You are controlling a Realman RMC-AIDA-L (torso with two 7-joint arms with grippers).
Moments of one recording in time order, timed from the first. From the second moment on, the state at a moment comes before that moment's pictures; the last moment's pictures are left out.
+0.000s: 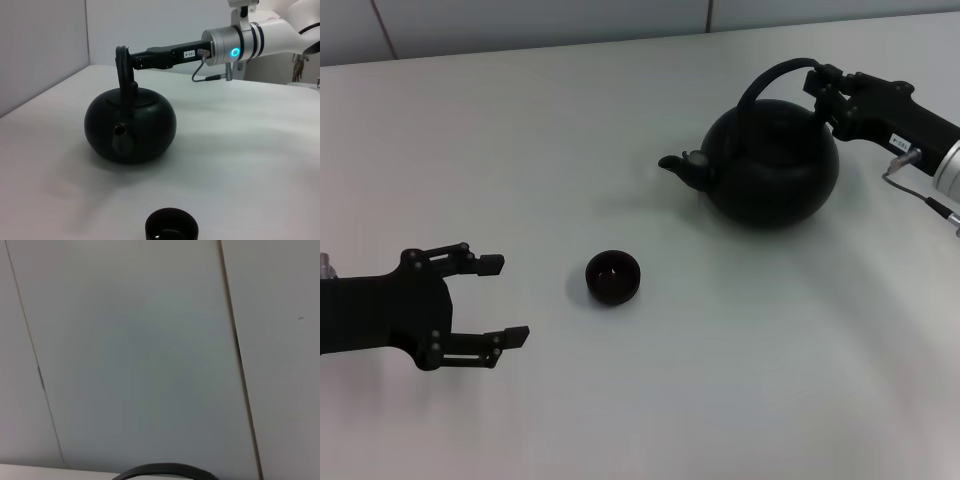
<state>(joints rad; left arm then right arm) -0.34 -2.06 1.03 0.93 1.93 1.60 -1.30 0.53 2.08 -0.34 -0.33 -1.68 -1.18 0.95</state>
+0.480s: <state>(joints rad) -0.34 -2.06 1.03 0.92 1.93 1.58 -1.28 0.54 2.08 -0.41 -0.33 -1.69 -1.18 0.95</state>
